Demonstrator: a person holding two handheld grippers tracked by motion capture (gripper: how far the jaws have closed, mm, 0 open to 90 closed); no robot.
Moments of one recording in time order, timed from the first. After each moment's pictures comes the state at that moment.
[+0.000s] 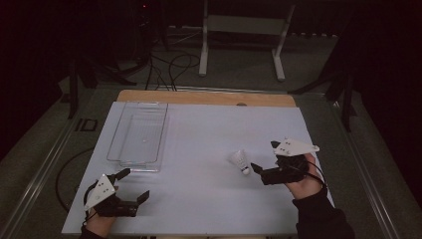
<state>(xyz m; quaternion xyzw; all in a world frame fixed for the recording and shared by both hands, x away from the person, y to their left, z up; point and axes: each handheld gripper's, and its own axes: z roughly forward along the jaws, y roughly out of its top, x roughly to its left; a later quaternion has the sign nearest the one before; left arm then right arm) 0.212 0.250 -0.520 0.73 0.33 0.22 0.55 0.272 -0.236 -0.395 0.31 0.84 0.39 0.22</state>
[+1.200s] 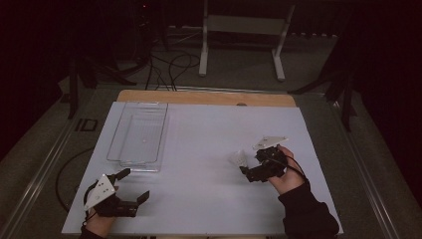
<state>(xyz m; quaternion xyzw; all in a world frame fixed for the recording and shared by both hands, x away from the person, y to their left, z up) 0.212 0.251 -0.520 0.73 0.33 0.22 0.55 0.304 -0.206 -0.435 0.36 0.87 0.29 0.15</state>
